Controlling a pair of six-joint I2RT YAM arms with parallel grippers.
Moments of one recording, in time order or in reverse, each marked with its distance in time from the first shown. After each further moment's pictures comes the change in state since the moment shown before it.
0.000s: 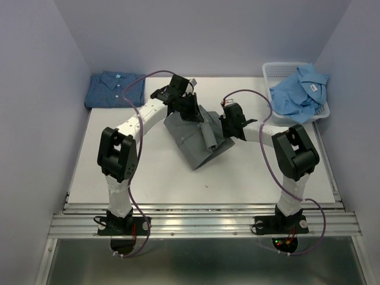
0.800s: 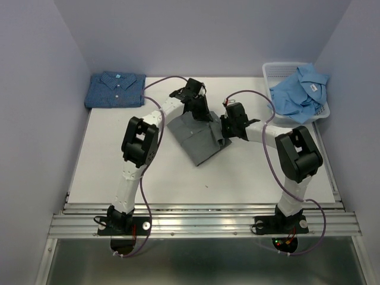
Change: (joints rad) left arm -0.028 0.372 0.284 0.057 -0.028 -0.109; right arm -0.020 -0.023 -0.019 0.015 -0.074 0.068
